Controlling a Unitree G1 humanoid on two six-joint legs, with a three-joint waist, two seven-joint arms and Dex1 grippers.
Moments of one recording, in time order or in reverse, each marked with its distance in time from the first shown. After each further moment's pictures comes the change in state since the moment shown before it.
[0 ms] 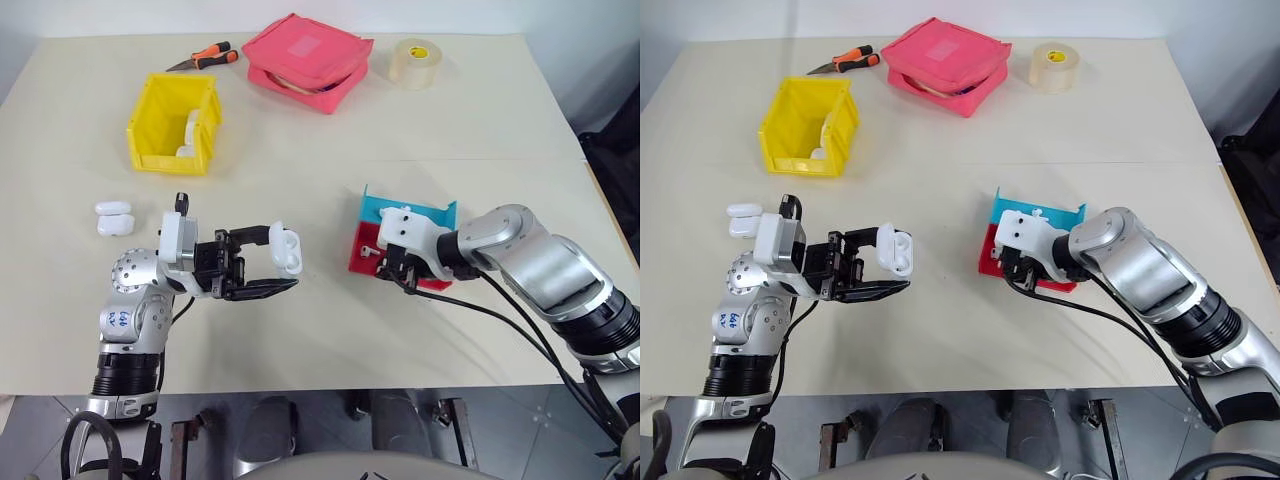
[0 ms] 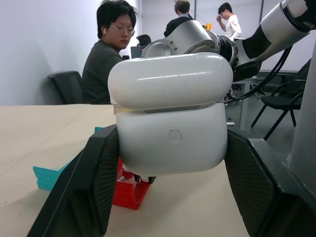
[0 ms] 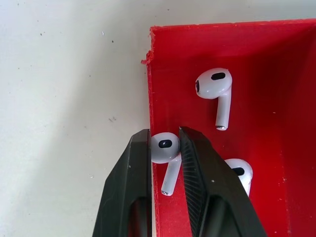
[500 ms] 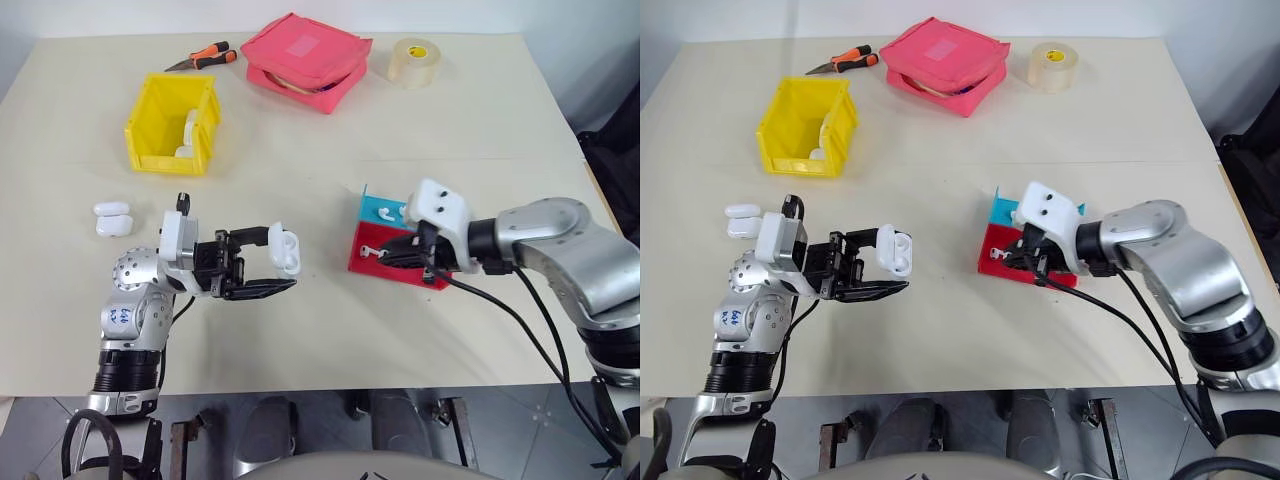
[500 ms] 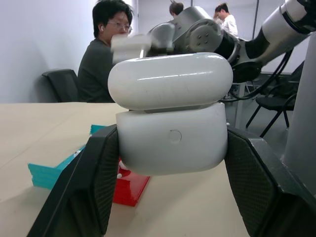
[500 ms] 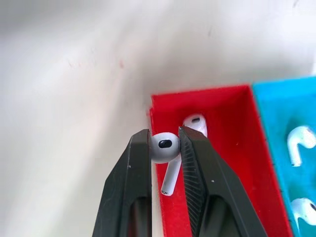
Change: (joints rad) left arm -0.025 0.000 -0.005 0.047 -0.001 0.001 -0.046; right arm 0.166 0.000 -0.385 -0.133 0.220 -0.016 0.032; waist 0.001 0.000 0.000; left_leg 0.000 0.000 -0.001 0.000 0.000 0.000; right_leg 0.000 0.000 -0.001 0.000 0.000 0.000
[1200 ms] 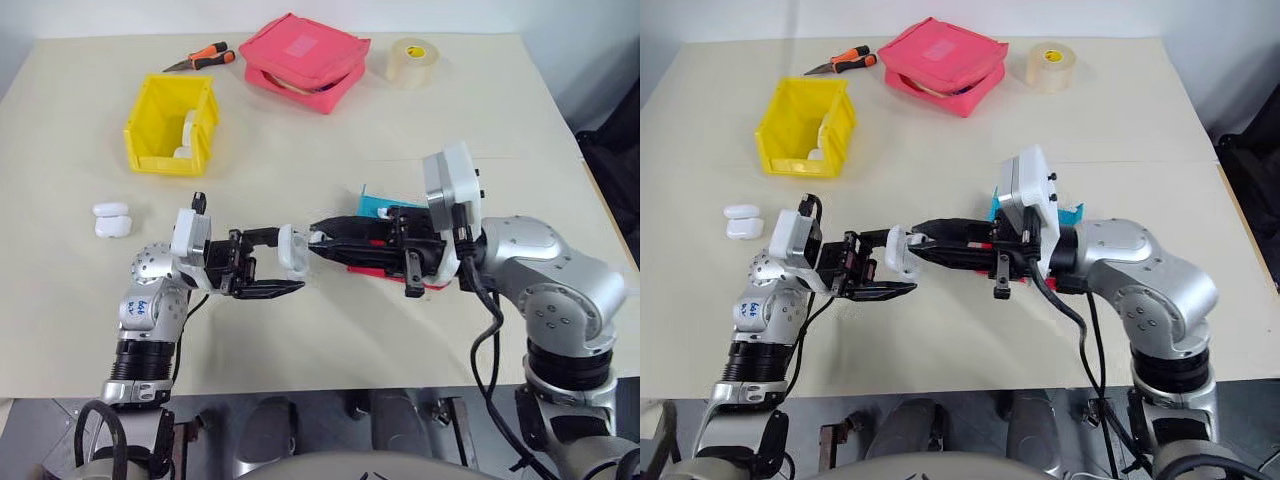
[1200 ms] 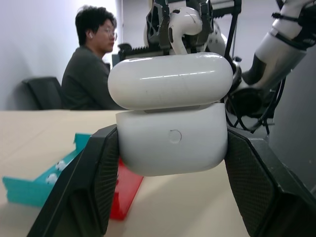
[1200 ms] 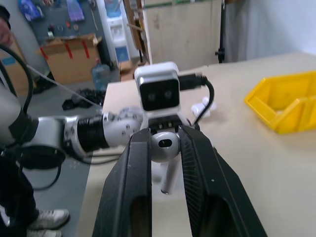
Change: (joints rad) left arm -0.044 -0.057 -0.028 0.070 -0.015 -0.018 -0.050; right arm 0.014 0.397 -0.097 -0.089 0.362 -0.179 -0.160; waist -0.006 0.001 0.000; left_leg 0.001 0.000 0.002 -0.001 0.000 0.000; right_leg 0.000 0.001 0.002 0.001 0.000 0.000
